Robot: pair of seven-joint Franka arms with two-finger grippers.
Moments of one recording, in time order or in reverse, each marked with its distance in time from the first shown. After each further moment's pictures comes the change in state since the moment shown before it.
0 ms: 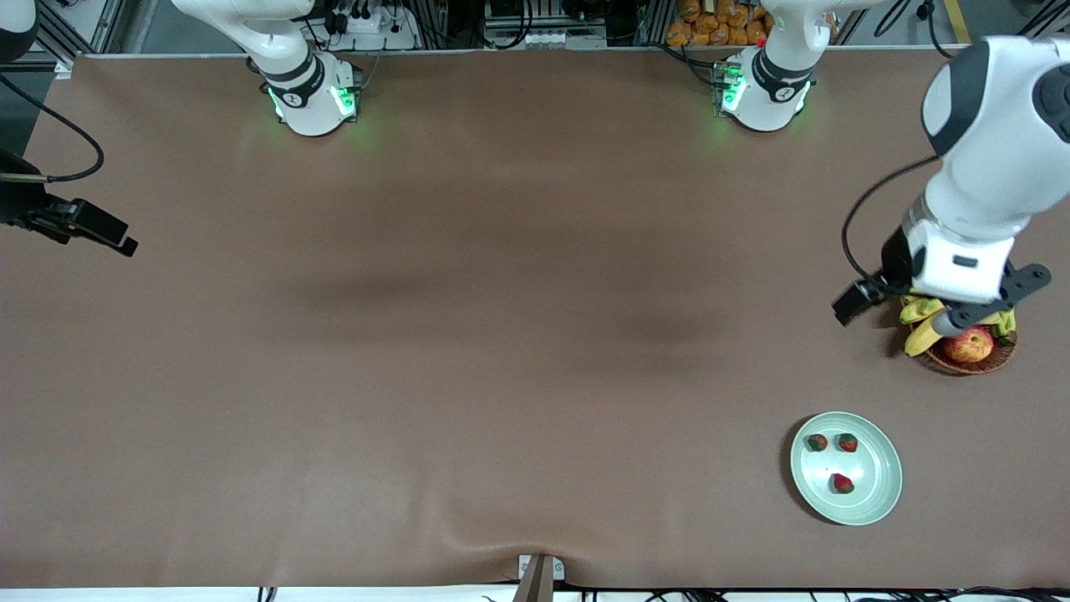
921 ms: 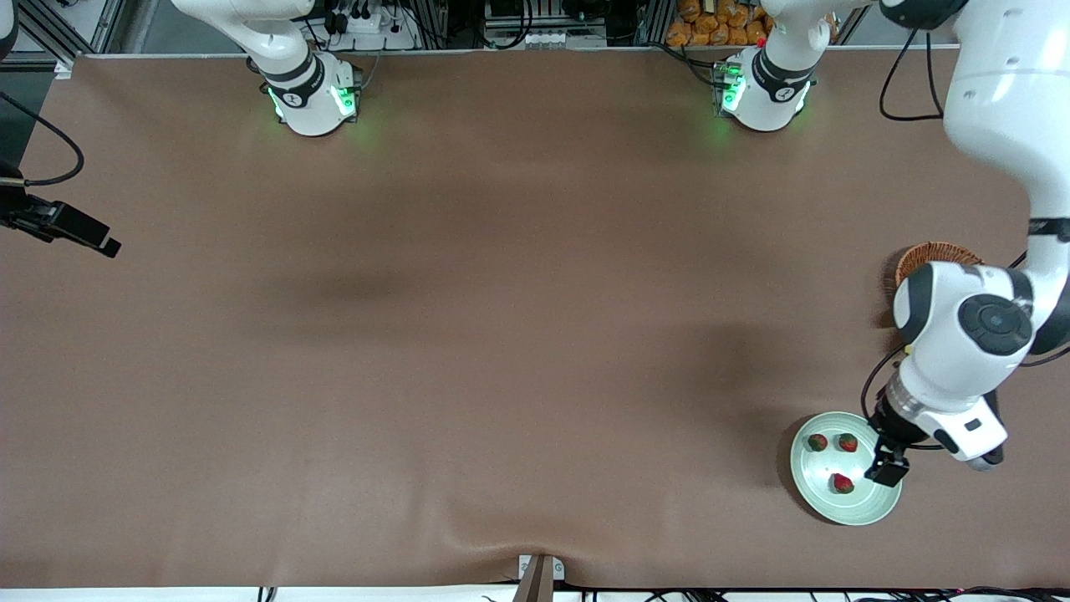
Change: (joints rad) left arm 0.164 0.566 -0.066 0.272 0.313 0.489 -0.849; right arm 0.000 0.000 -0.041 -0.008 0.002 0.001 -0.003
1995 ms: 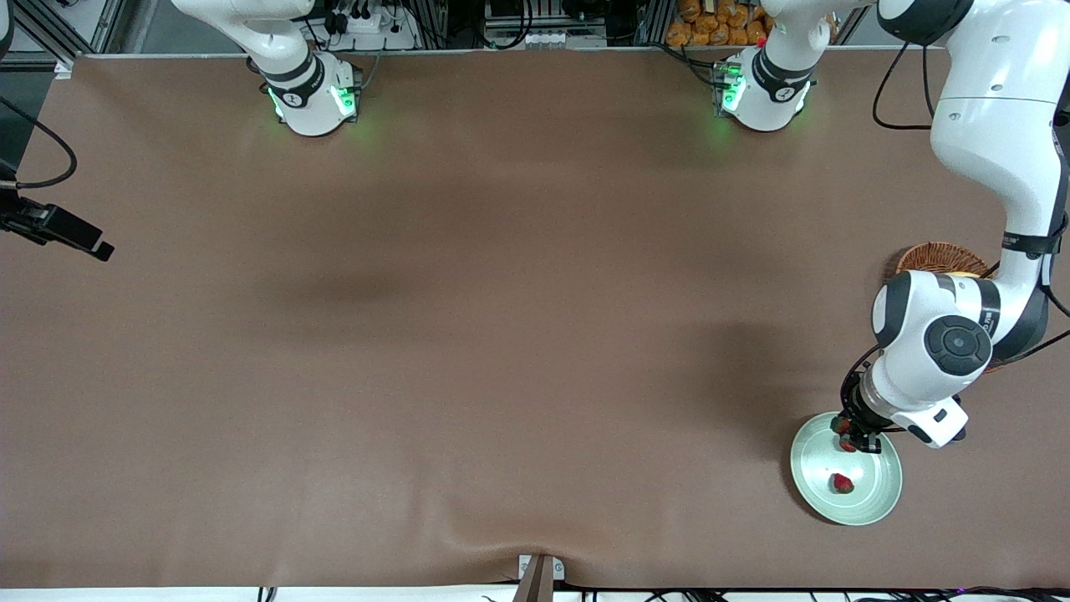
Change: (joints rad) left arm -0.002 0.098 0.020 -0.050 0.000 -0.014 -0.269; right arm 0.000 -0.001 -0.017 -0.010 0.000 0.015 0.000
